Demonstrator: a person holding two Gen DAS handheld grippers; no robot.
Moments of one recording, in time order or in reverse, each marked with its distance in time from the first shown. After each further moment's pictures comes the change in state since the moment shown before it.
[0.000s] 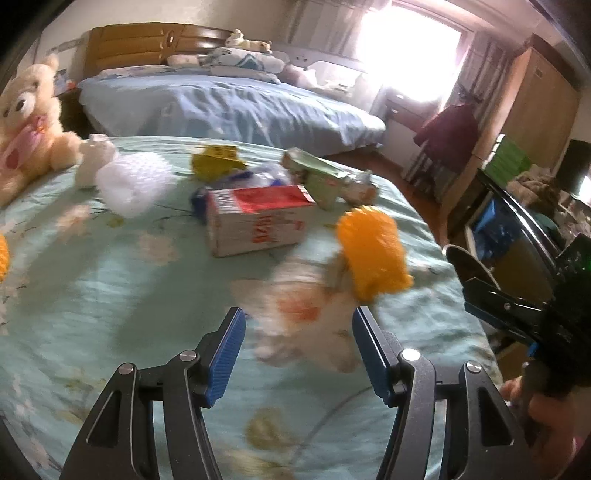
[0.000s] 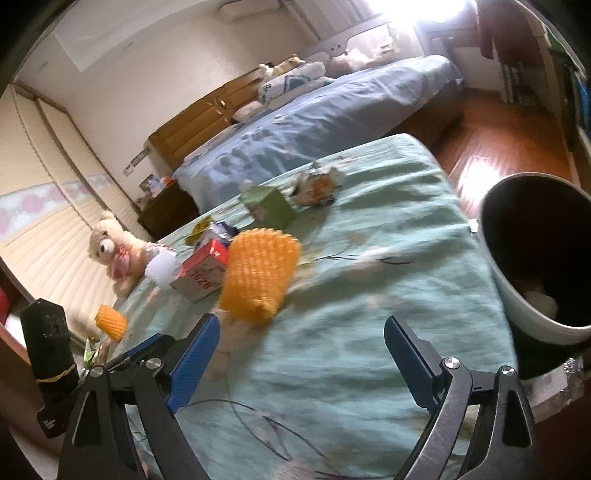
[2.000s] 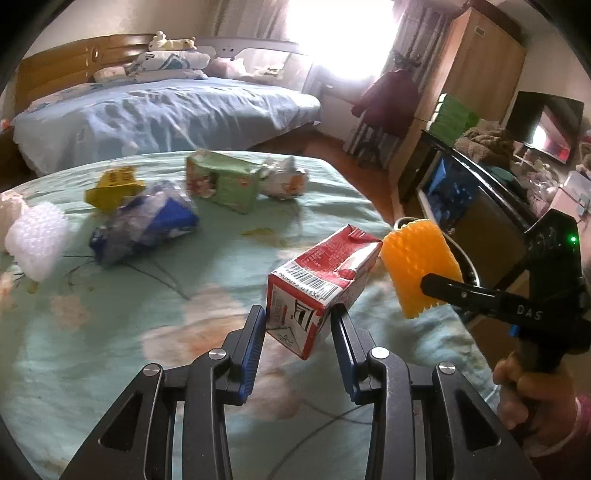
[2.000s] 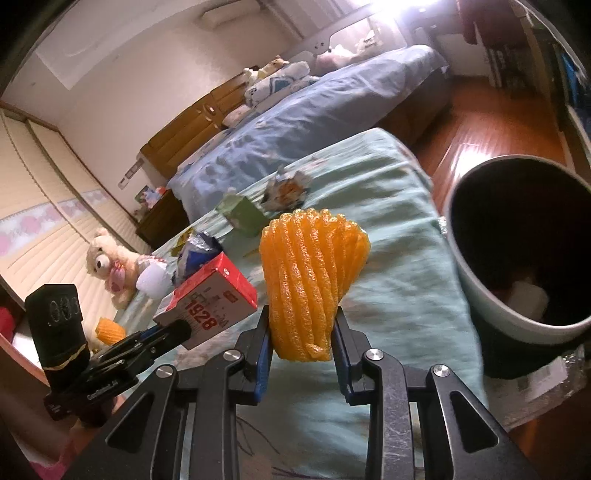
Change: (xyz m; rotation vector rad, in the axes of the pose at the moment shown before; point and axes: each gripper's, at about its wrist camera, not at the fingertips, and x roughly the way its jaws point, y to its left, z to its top) left arm 0.055 -0.041 0.027 0.192 0.062 -0.179; right arm -0.014 -0.045 0.003 0.075 -0.007 -0.002
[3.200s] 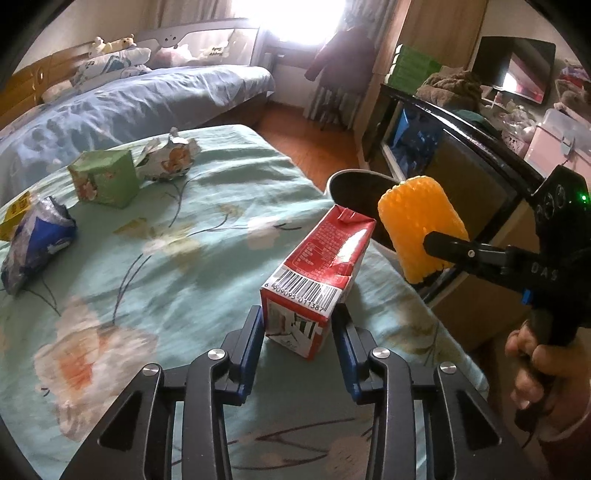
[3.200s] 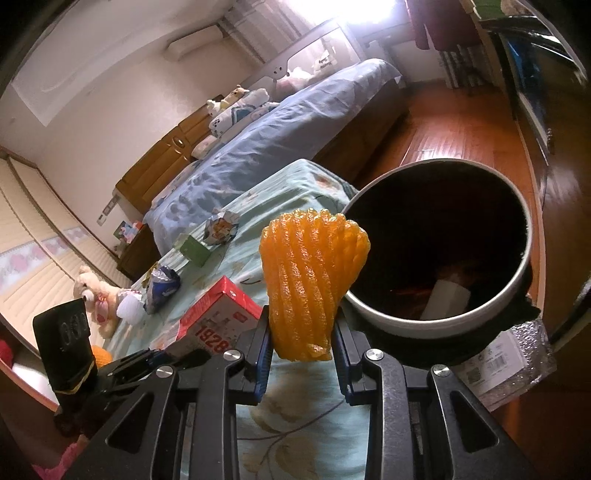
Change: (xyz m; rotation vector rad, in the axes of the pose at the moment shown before) left arm 0.071 -0.083 0.006 0.159 0.114 -0.058; right arm -0.053 -0.068 -0.003 0.105 -0.089 -0.076
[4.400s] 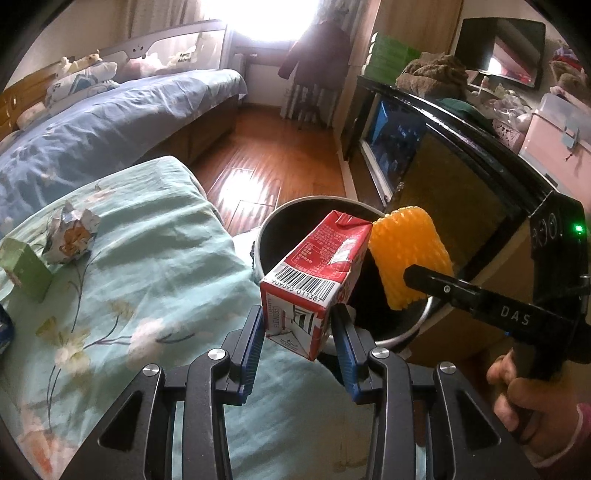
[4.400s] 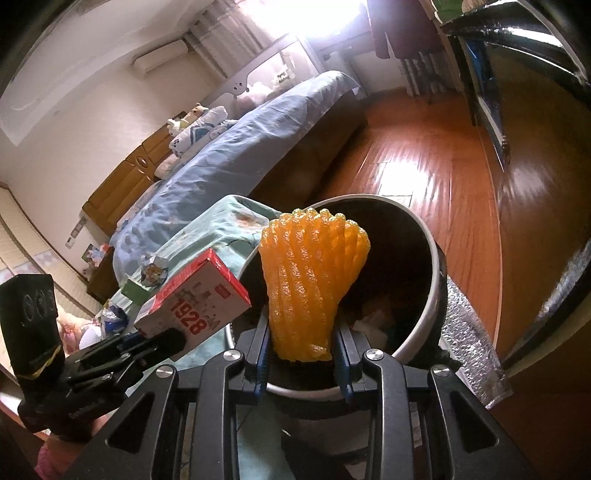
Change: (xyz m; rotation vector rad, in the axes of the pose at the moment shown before) left arm 0.078 -0.057 0.073 0.074 0.025 -0.028; right arm -0.008 -0.072 0.040 0.053 -0.045 -0.127
